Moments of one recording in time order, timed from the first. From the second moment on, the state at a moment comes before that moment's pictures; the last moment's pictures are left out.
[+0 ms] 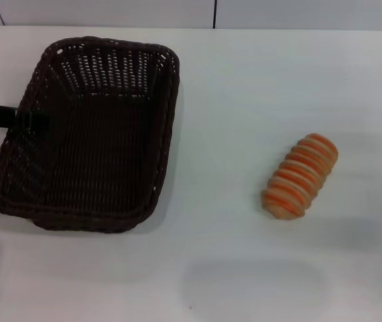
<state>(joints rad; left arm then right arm) -0.27 -2.06 -1.76 -1.51 2.74 -1.12 0.21 0.39 2.08 0.48 0.28 -1.58 -1.59 -0.07</state>
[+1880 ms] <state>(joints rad) -0.41 -2.05 -2.17 -1.61 2.19 -1.44 1.24 0.33 2.09 0.48 0.33 -1.58 -1.61 -0.07</state>
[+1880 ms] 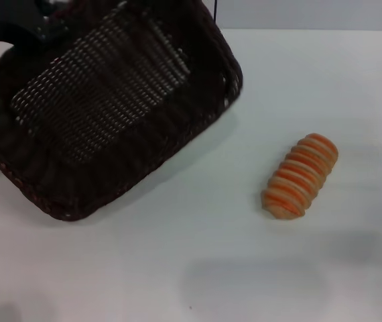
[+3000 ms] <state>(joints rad) -0.61 -2.06 -2.12 -1.39 2.22 -1.80 1.44 0.25 2.08 0.47 0.37 -1.58 -1.68 -0.07</state>
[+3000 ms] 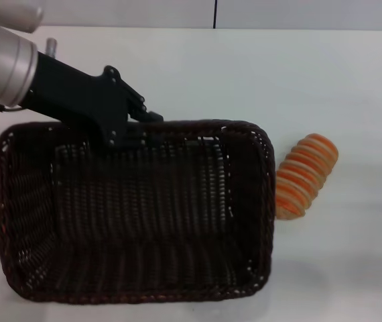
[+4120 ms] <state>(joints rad) -0.40 -2.06 -2.39 -1.19 1.53 -1.53 1.57 0.24 2.08 0.31 0.47 -1.59 -1.67 -0.08</state>
